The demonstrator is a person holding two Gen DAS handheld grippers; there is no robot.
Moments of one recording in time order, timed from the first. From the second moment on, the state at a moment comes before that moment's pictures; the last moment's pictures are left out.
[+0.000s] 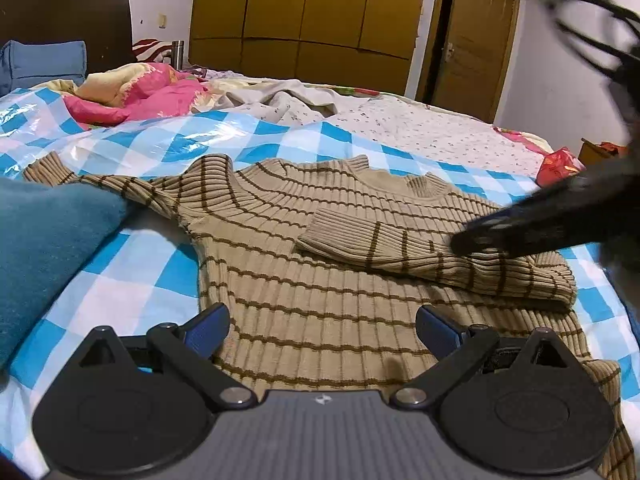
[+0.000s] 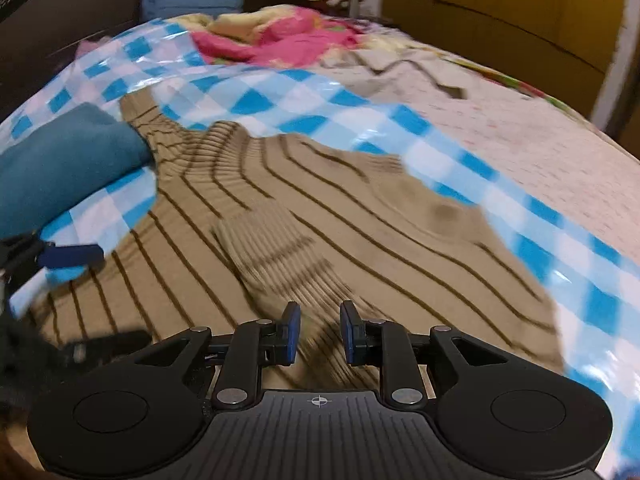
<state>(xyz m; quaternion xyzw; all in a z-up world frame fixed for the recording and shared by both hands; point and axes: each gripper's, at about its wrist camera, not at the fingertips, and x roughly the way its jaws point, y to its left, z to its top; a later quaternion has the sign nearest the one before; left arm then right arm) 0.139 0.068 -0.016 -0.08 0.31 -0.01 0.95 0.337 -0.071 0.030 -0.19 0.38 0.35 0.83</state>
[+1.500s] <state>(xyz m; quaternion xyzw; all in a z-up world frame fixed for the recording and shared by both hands) 0.133 0.103 -0.008 -0.13 0.28 0.03 0.95 0.376 0.052 0.040 -0.23 0.34 0.38 0.83</state>
